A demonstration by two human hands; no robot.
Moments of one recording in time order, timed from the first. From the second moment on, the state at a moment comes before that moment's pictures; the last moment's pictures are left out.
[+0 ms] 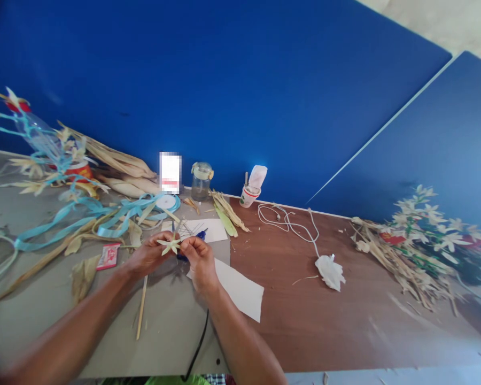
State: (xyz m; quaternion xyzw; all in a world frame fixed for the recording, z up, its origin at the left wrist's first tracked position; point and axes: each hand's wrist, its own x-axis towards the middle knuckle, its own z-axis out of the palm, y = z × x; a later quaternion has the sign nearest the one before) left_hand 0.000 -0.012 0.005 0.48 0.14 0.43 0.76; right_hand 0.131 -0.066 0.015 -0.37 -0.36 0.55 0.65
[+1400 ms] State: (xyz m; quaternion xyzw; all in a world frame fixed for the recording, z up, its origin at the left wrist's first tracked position) left_hand 0.001 -0.012 0.001 0.51 0.18 0.40 0.74; right_hand 0.133 -0.070 0.024 -0.35 -0.31 0.62 0.63
